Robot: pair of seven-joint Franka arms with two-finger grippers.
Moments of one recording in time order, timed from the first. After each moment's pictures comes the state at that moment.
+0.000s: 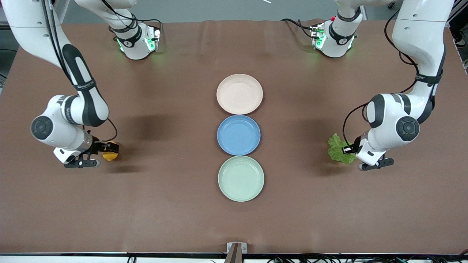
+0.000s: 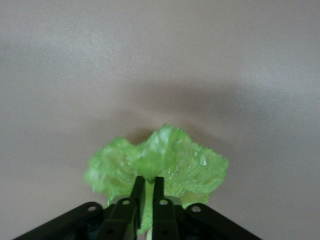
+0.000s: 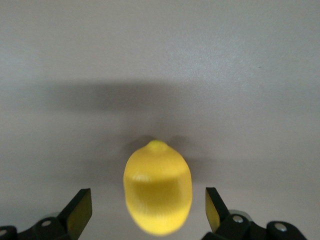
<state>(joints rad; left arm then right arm) -0.04 0.46 -0.03 -1.95 -0.06 2.36 -0.22 -0.01 0.45 -0.06 -1.91 0.06 2.26 -0.15</state>
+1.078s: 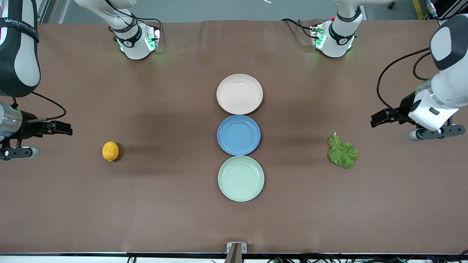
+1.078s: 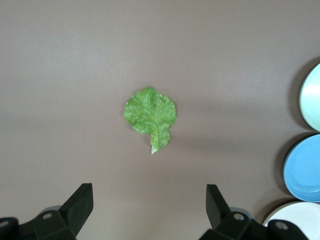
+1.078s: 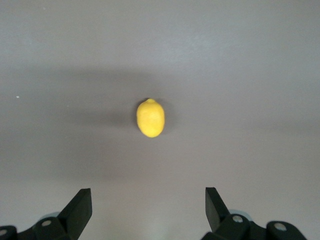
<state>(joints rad) -0.04 0.11 -0.03 -1.65 -0.06 1.76 -0.19 0.00 0.31 -0.05 -1.39 -0.06 1.56 -0.12</state>
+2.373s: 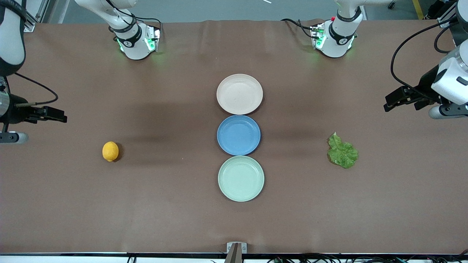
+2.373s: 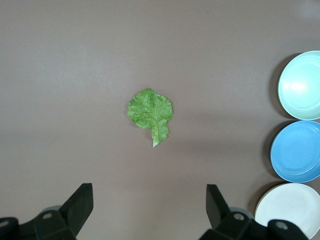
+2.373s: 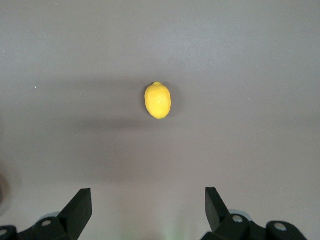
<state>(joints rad) -0.04 0.01 -0.03 -1.61 -0.06 1.66 -0.14 -0.02 0.16 -0.05 -1.51 0.00 1.52 -0.09</state>
